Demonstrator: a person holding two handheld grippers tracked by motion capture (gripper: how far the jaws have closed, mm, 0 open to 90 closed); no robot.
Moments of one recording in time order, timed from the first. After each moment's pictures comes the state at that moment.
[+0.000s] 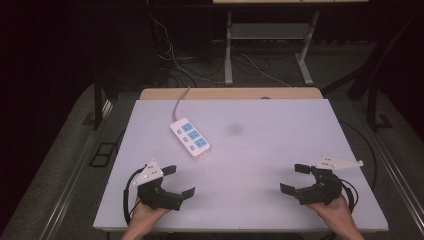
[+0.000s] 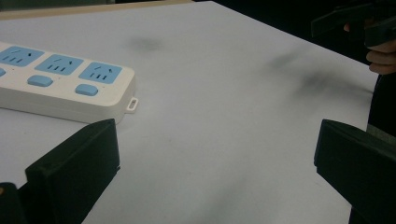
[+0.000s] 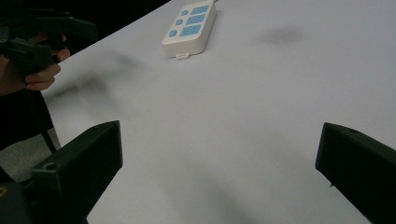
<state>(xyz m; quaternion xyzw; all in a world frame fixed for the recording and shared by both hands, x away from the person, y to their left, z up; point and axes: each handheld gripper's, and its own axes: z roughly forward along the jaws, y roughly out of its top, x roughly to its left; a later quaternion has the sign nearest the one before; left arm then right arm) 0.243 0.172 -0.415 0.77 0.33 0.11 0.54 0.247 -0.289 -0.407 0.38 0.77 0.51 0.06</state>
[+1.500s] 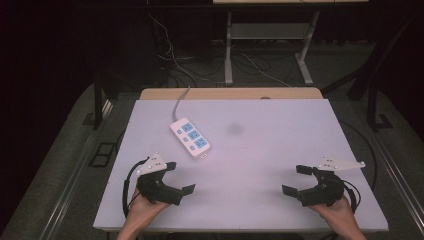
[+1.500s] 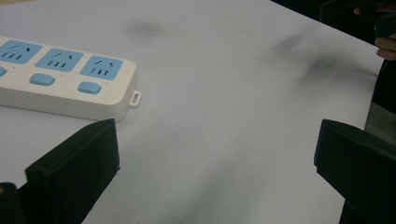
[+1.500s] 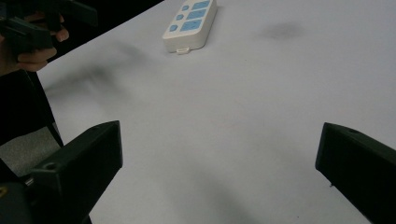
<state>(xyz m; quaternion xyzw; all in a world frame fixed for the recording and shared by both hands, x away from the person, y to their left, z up) 0.257 0.166 -0.392 0.81 0.33 0.09 0.48 0.246 -0.294 -0.408 0.38 0.77 0.51 0.06</state>
